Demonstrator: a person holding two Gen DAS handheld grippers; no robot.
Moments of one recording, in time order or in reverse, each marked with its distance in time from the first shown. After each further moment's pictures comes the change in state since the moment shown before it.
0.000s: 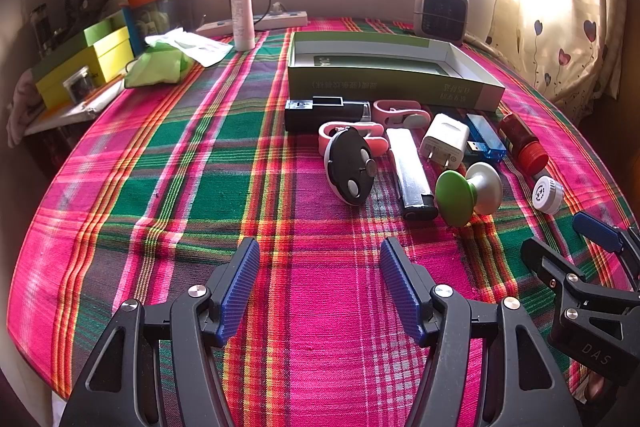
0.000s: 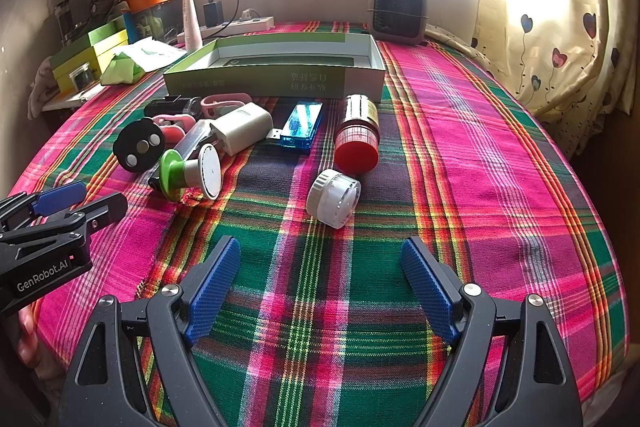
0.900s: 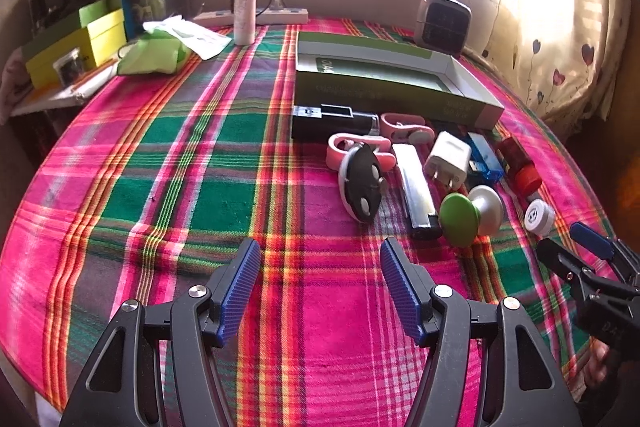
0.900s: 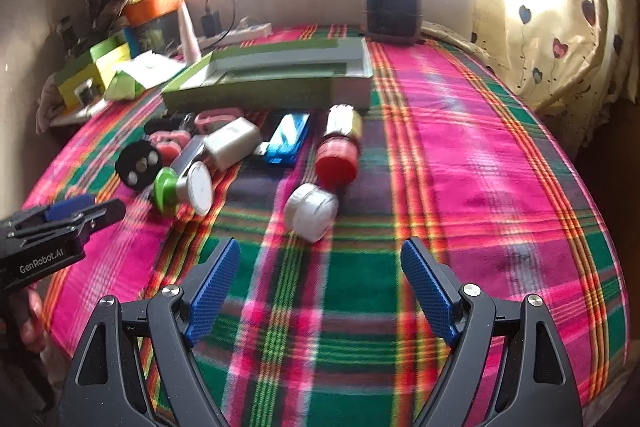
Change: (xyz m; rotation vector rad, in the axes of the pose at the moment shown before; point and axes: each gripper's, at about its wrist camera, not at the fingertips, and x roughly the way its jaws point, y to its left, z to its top) left arm 0.007 0.022 0.015 -0.068 0.018 -0.086; right arm -0.006 -0.025 0.009 0.048 -0.007 0.050
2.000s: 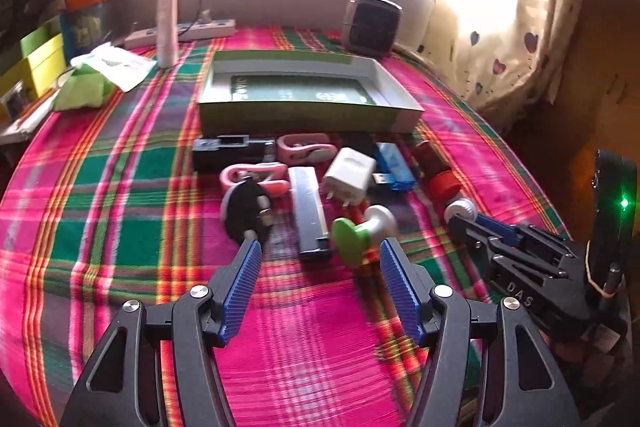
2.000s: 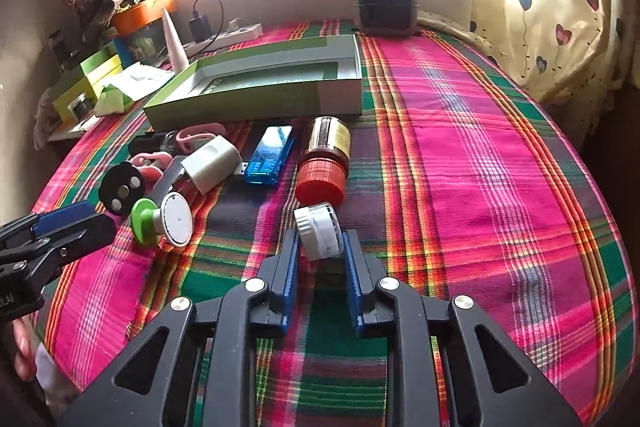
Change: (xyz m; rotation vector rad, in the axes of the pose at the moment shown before) left arm -0.012 -0.048 0.015 0.108 0.005 -0.195; right arm 0.019 -0.013 0.013 0.037 0.018 0.031
